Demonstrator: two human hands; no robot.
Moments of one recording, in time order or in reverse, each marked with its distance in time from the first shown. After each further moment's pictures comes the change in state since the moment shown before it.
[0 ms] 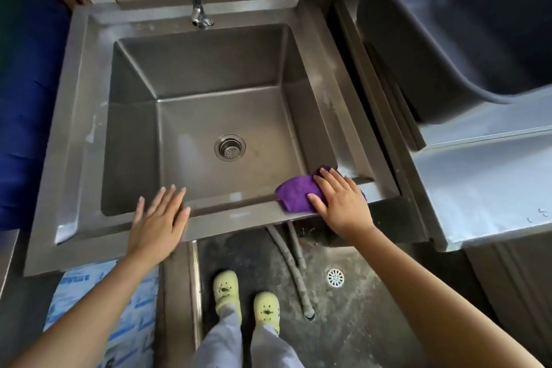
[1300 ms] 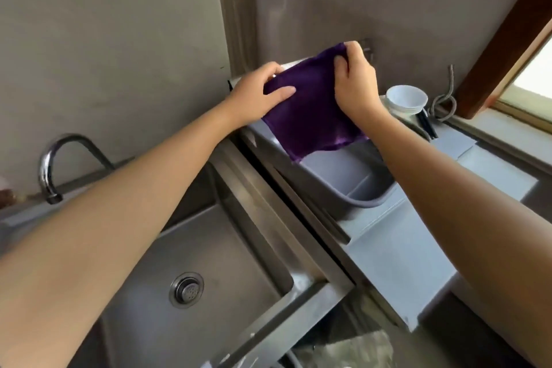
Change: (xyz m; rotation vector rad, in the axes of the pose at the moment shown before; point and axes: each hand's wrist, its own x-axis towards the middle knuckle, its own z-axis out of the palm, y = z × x) left_hand 0.211 0.360 -0.381 -0.742 0.052 0.956; right_hand 0.113 0.066 -0.388 0.620 0.954 0.291
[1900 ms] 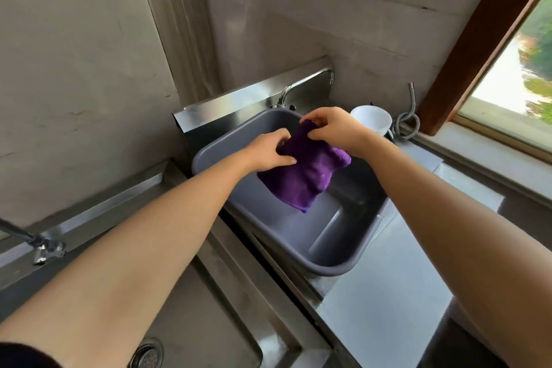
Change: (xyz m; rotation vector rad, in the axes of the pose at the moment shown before) left_hand 0.122 -0.047 0.116 0.157 -0.361 -0.075; right_hand 0.075 0.095 -0.027 -0.193 -0.506 0.184
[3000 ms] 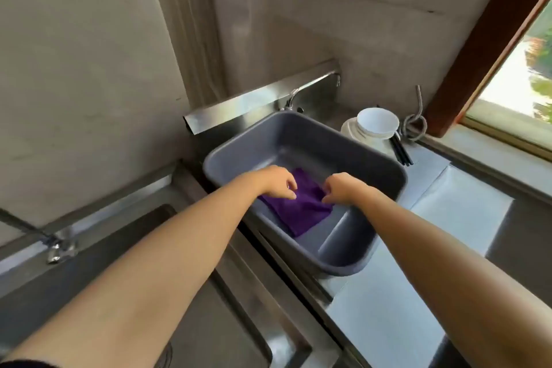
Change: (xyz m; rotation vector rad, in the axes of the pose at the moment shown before) left_hand -0.017 -0.010 0.027 0.425 -0.332 -0.061; right_hand -0.003 0.088 0.079 -0.549 -0.337 0.282
